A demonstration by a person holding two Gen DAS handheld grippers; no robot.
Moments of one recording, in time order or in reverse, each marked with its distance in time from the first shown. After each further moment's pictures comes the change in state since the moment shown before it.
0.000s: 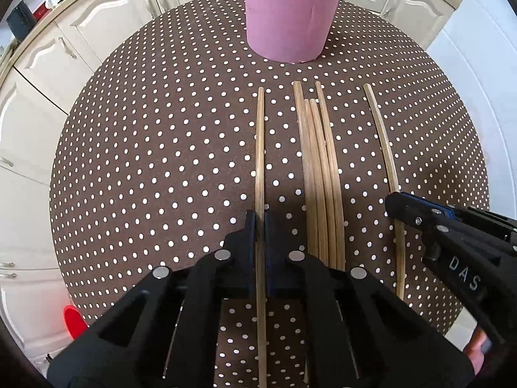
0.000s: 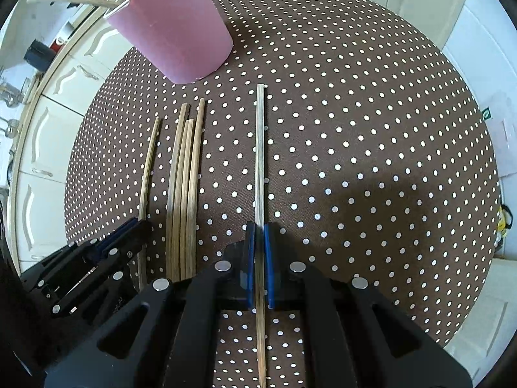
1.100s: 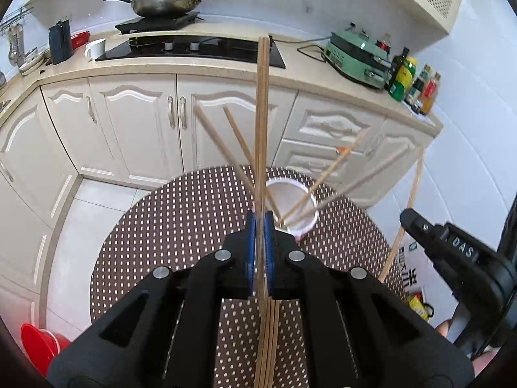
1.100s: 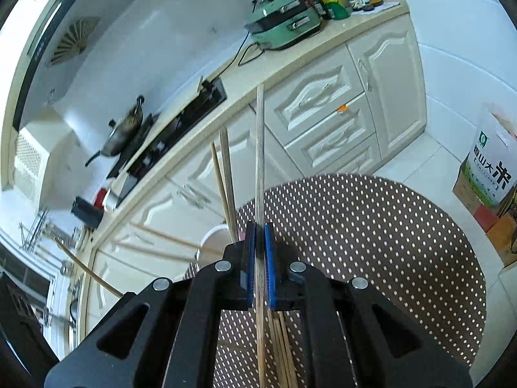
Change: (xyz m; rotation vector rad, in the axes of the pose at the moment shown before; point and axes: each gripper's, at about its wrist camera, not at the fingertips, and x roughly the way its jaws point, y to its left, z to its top) left arm -0.167 0.055 0.078 -0.197 -0.473 -0.102; right arm -0.143 -0.033 0.078 0.297 -0.604 0.226
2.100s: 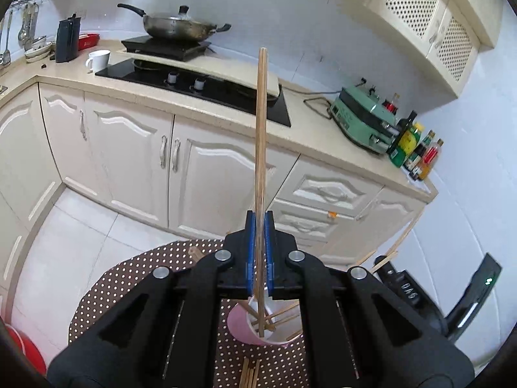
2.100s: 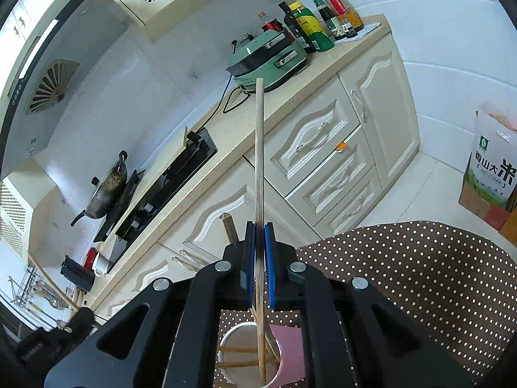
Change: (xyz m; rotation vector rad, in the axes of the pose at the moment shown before) left arm 0.030 0.017 0.077 -0.137 -0.170 -0.067; right arm 0.066 0.025 0.034 0.106 -0.216 -0.049
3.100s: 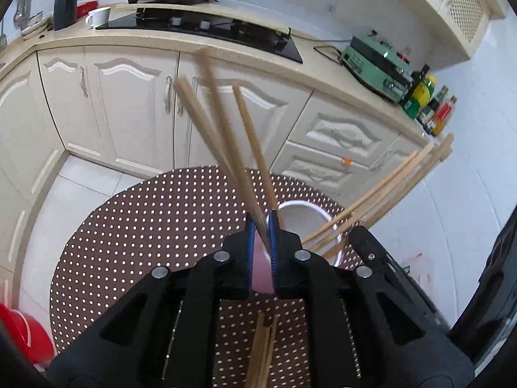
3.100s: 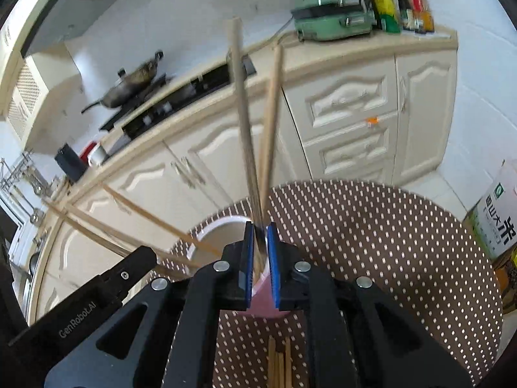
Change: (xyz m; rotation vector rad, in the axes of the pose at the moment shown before) left arm 0.037 0.017 -0.084 0.027 0.195 0.035; right arm 0.006 0.008 -0.073 -0.365 0.264 0.034
